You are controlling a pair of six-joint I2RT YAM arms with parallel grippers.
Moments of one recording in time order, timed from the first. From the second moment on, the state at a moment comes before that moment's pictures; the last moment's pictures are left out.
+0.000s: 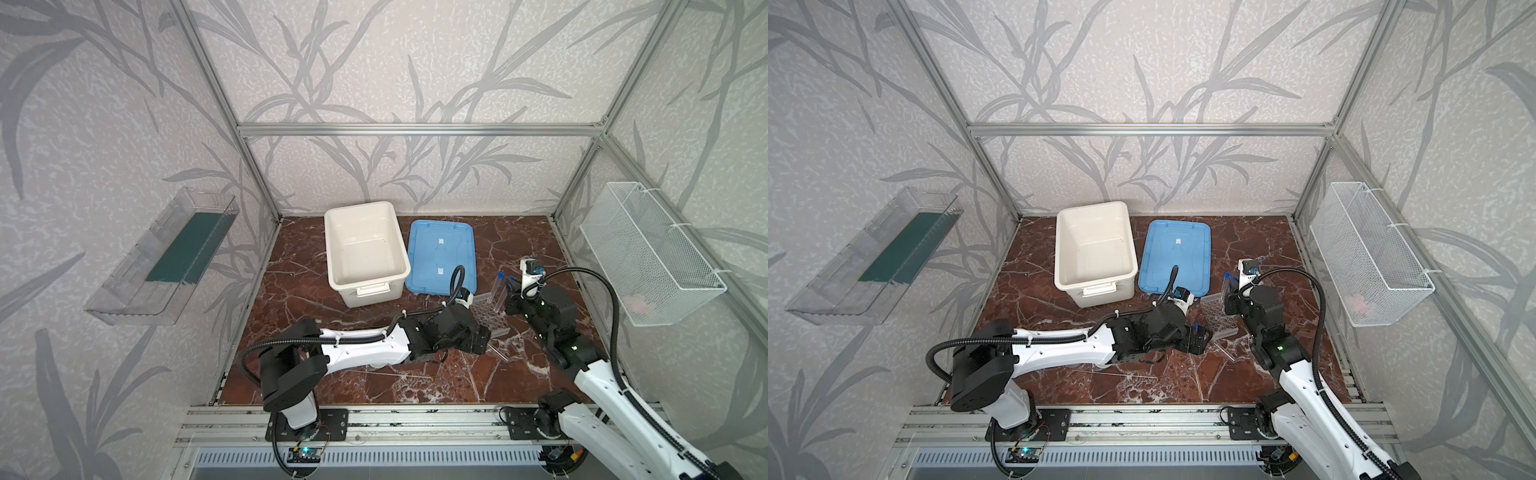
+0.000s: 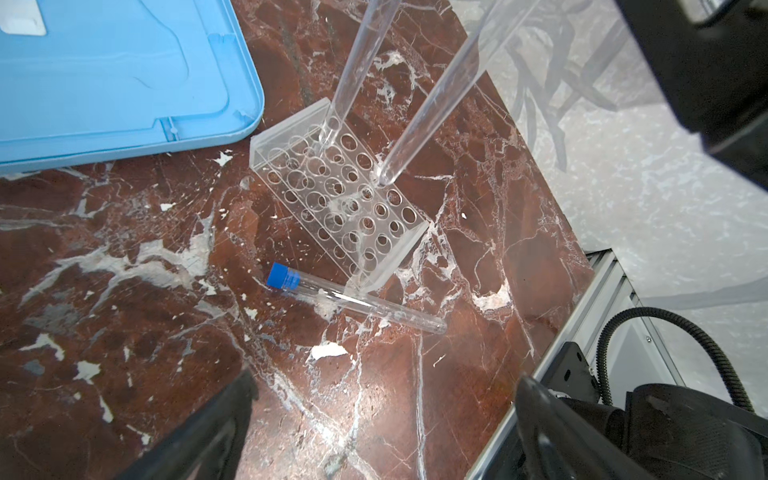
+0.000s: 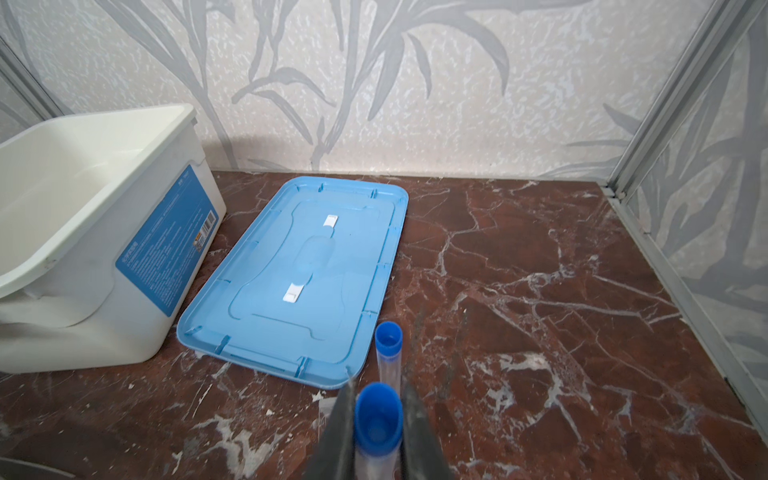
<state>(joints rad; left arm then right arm) -1.16 1.68 1.07 -0.06 -0.12 -0.75 0.32 0.76 0.47 -0.01 0.15 0.11</state>
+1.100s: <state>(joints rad) -1.15 1.75 1.14 -0.08 -0.07 -0.76 0.32 0.90 0.37 0.23 0.23 0.09</state>
